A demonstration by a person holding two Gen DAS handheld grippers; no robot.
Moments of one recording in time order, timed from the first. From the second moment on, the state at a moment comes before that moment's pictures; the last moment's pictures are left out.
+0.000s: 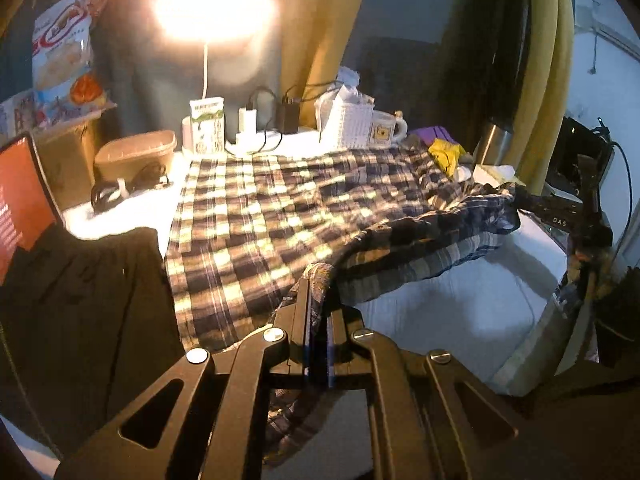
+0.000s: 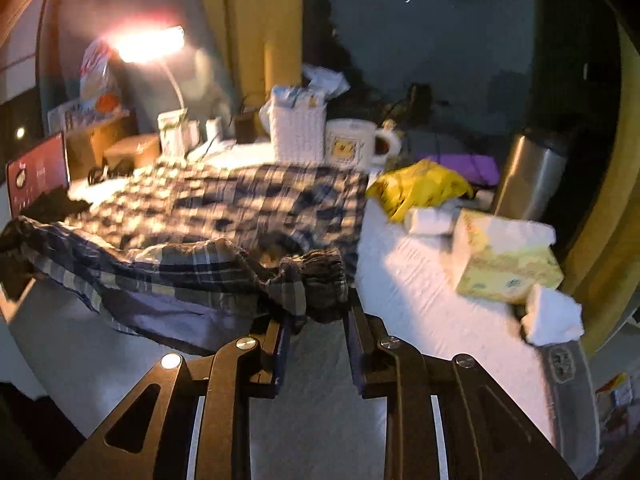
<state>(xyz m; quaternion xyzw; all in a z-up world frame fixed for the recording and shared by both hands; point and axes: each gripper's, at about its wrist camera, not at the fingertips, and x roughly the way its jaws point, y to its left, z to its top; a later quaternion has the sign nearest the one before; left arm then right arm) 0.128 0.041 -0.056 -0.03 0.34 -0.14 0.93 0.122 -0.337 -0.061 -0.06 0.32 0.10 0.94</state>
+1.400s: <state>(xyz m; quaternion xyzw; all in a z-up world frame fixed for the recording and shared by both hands) 0.358 0.068 -0.034 0.02 0.31 -0.18 0.93 0.279 -0.346 -0.012 0.01 0.26 0.05 0.96</state>
